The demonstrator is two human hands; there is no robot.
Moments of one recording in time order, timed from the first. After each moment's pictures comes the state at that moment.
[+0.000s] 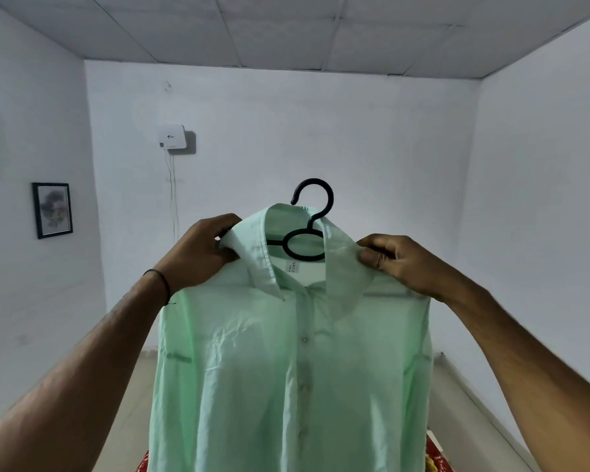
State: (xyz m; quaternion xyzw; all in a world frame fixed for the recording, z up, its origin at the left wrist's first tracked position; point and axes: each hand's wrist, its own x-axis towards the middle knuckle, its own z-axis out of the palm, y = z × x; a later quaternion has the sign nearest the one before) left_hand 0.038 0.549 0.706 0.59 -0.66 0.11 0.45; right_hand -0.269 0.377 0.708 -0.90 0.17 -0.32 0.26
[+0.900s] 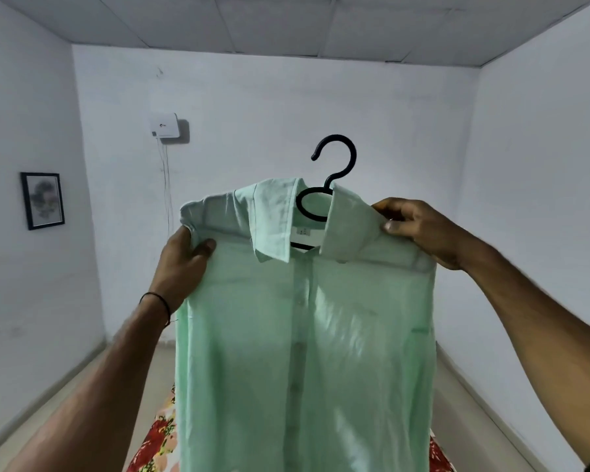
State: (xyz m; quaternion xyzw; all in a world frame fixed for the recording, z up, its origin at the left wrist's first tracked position) left_hand 0.049 0.530 0.655 0.65 -0.44 0.05 0.62; right_hand -0.290 0.352 0.735 -0.86 0.18 -0.34 0.33
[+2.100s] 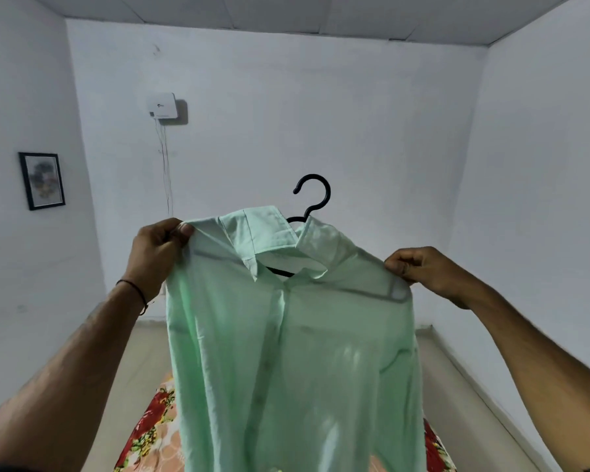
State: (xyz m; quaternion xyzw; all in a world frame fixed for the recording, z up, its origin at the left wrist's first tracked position) left_hand 0.066 0.542 0.627 0.60 -0.48 0.05 0.64; right_hand -0.337 0.313 0.640 -0.85 0.24 -0.29 0.36
